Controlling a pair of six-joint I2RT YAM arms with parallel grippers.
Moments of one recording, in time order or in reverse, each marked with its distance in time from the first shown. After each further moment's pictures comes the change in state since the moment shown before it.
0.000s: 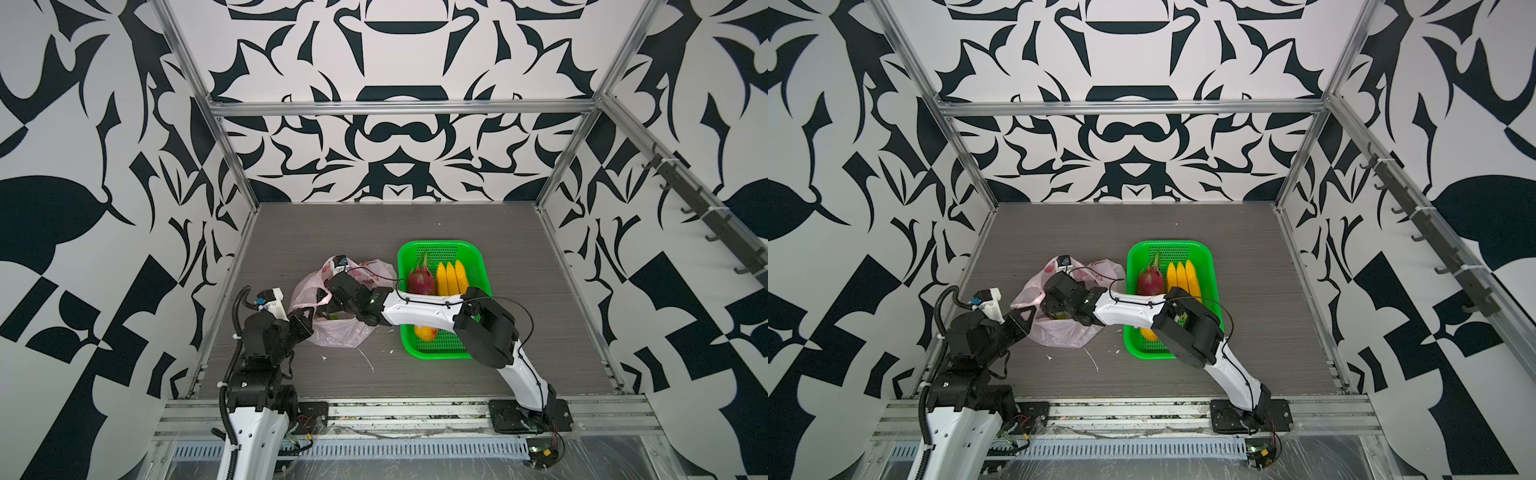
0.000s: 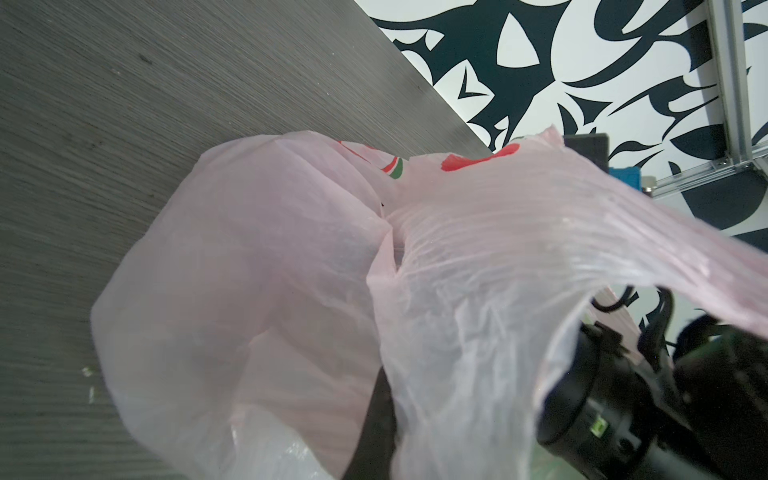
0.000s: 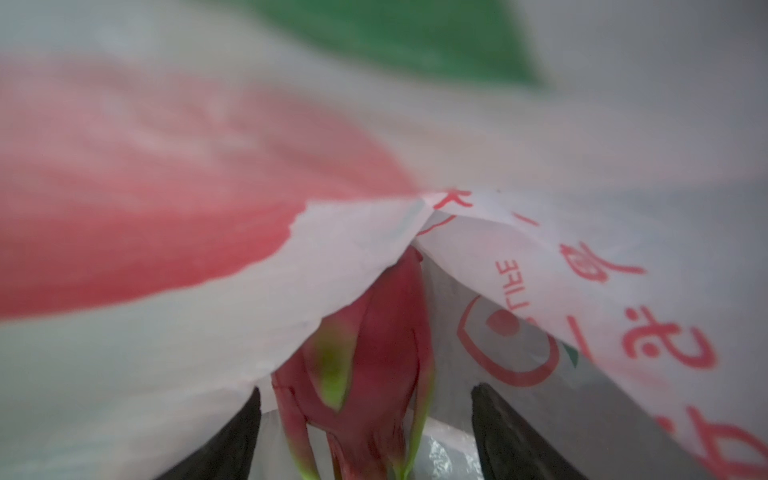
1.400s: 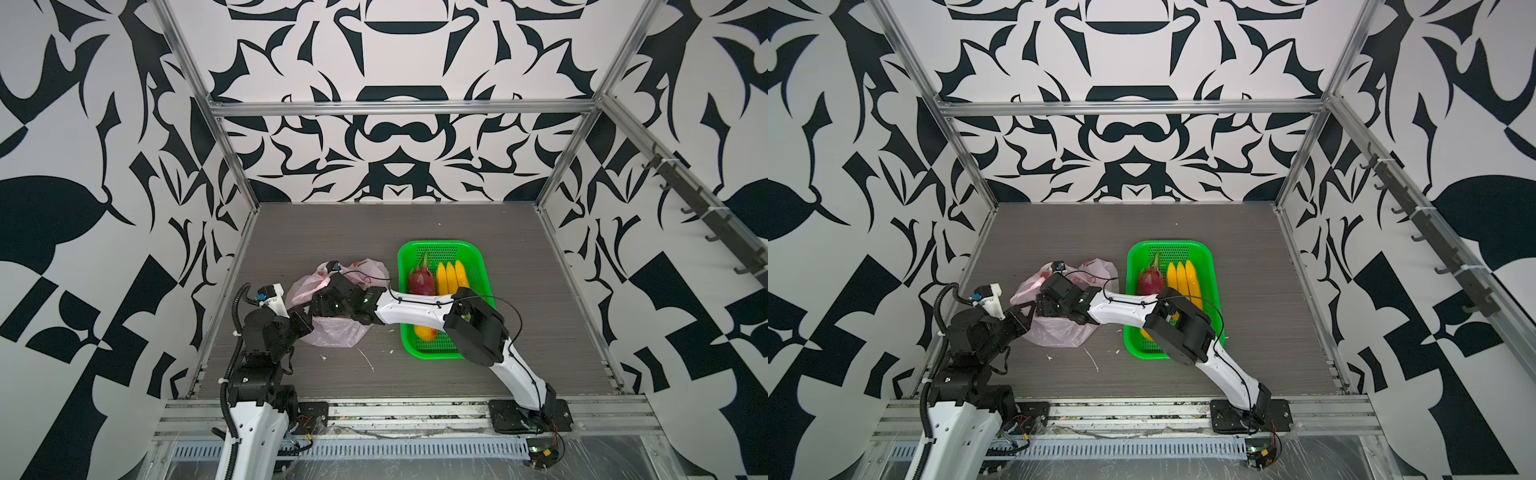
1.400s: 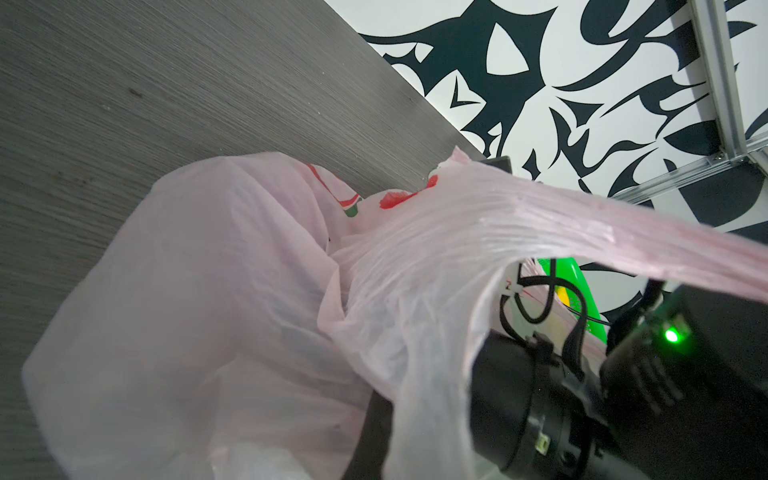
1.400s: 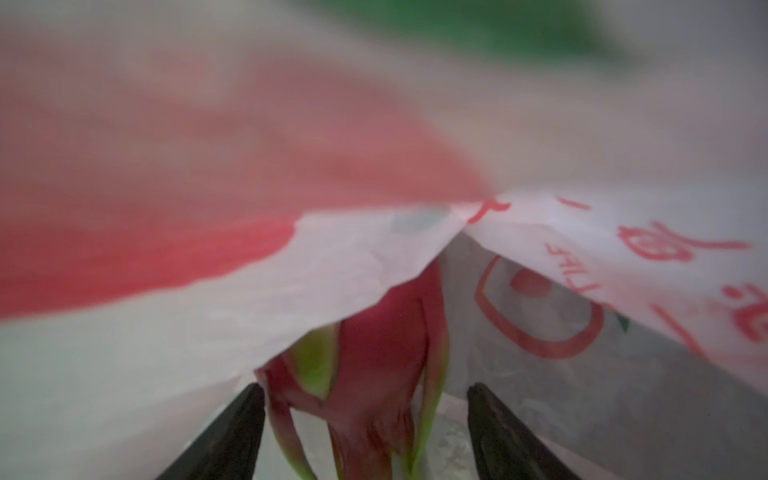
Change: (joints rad) left arm 0.000 0.036 -0.005 0.070 0.000 0.036; right arm 0.008 0.080 0.087 -0.076 -0.142 0.045
